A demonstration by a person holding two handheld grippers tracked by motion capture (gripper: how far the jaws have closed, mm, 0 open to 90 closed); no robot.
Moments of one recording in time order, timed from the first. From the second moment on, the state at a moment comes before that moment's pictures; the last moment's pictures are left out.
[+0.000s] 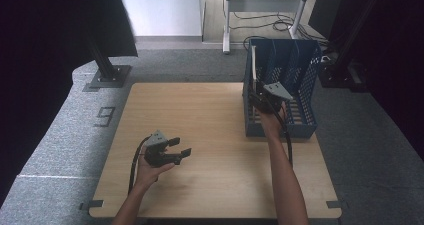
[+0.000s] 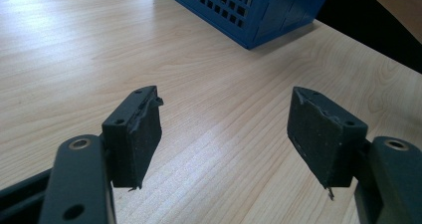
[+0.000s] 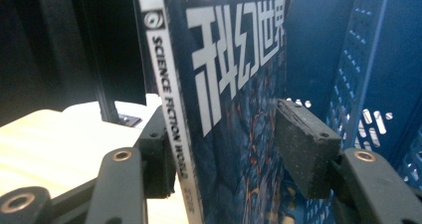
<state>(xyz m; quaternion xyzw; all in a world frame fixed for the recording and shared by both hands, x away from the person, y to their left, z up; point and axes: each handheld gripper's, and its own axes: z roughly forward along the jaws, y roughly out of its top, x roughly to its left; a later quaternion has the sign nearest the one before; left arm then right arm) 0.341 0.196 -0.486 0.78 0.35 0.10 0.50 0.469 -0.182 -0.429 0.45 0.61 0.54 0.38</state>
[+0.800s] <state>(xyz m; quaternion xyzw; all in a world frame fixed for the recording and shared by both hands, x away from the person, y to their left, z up) 0.341 0.195 -0.487 0.78 0.35 0.10 0.50 0.455 -0.175 -0.425 0.44 0.62 0.54 0.36</state>
